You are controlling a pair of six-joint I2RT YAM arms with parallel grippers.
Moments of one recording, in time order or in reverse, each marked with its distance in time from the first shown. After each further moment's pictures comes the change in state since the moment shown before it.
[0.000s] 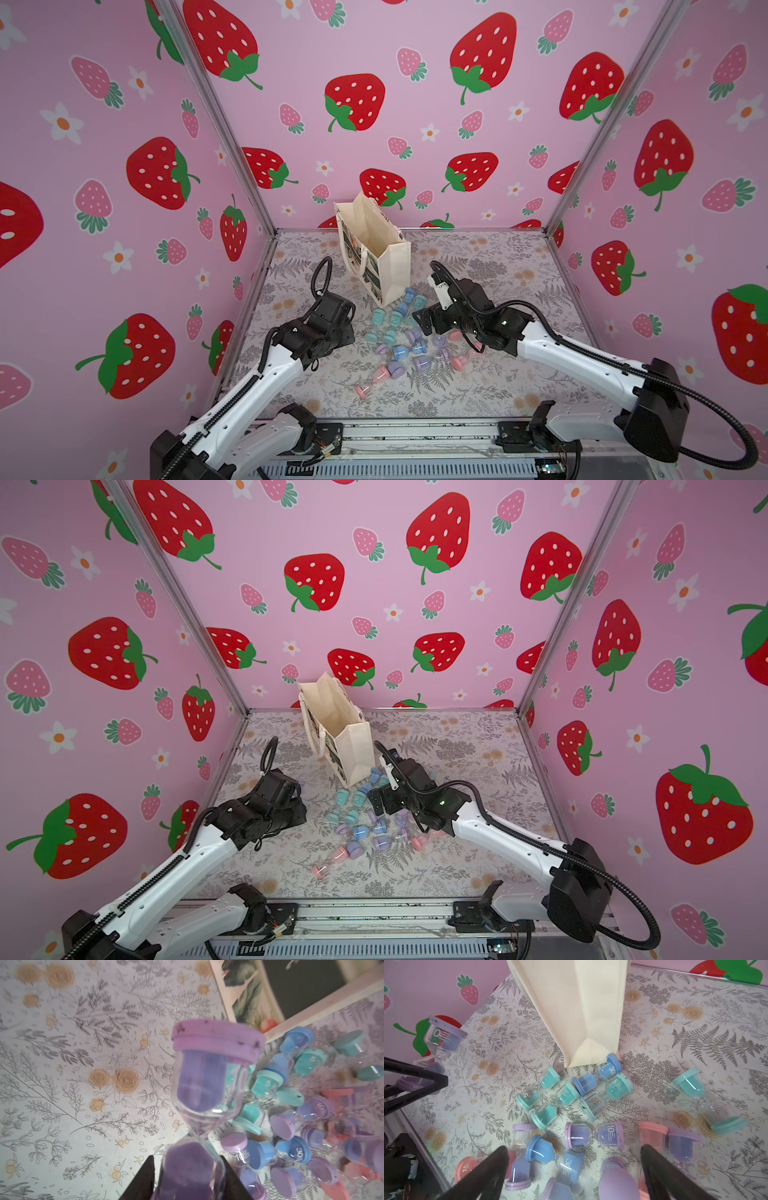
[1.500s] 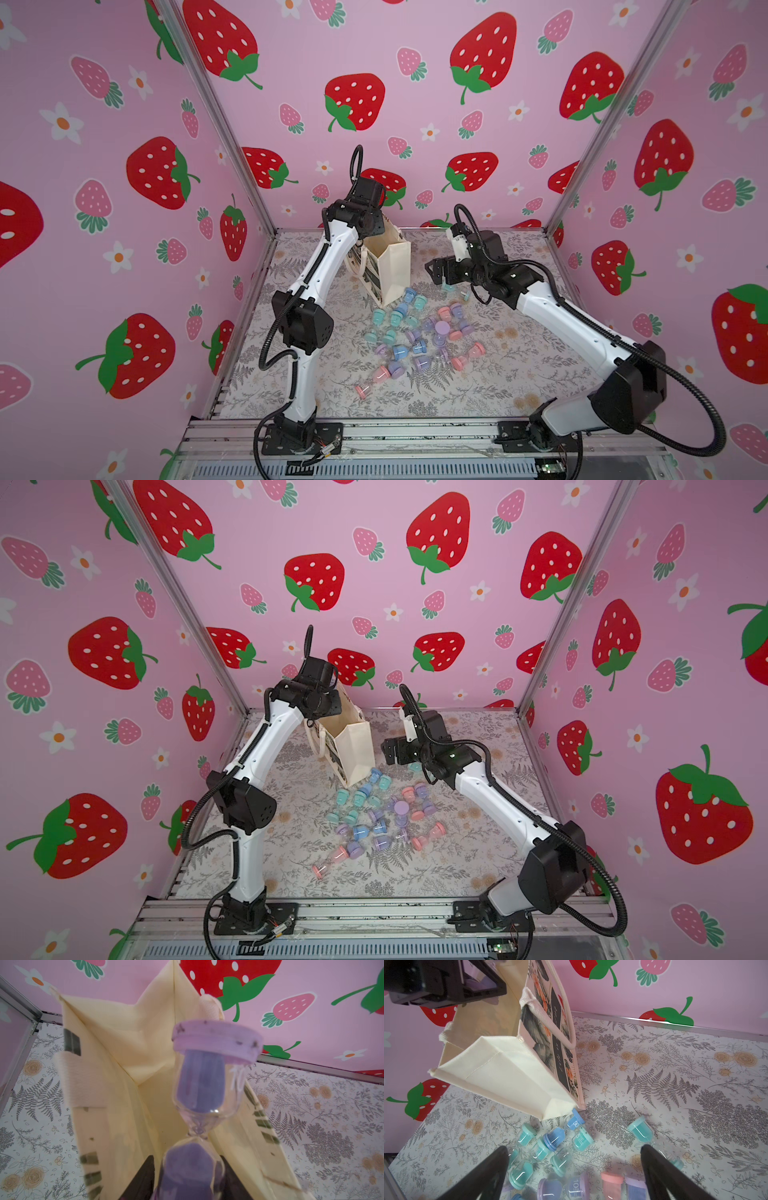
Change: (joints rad) left arm 0.141 1.171 1.501 -0.170 -0.003 0.287; right arm -0.266 0.194 0.327 -0.072 -0.145 -0.057
